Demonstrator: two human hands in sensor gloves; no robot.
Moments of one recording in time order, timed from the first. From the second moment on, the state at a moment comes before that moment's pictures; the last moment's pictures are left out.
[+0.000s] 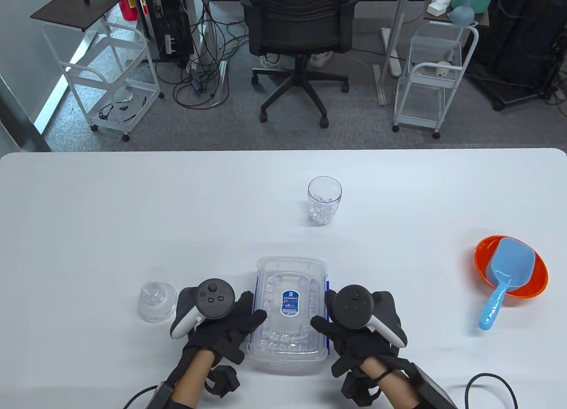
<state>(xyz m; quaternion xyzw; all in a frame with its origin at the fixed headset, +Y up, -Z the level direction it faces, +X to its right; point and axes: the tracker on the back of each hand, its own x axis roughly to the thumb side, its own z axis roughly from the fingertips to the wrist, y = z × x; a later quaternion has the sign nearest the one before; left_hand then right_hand) -0.156 -0.729 -0.279 -0.22 -0.17 0.33 0.90 0.117 -0.702 -0.260 0.09 0.18 0.95 0.24</state>
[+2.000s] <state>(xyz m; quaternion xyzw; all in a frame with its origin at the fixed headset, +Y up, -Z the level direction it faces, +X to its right) -0.150 -0.741 -0.279 -0.25 -0.13 0.32 0.90 0.129 -0.748 -0.283 0.07 0.34 0.84 0.42</state>
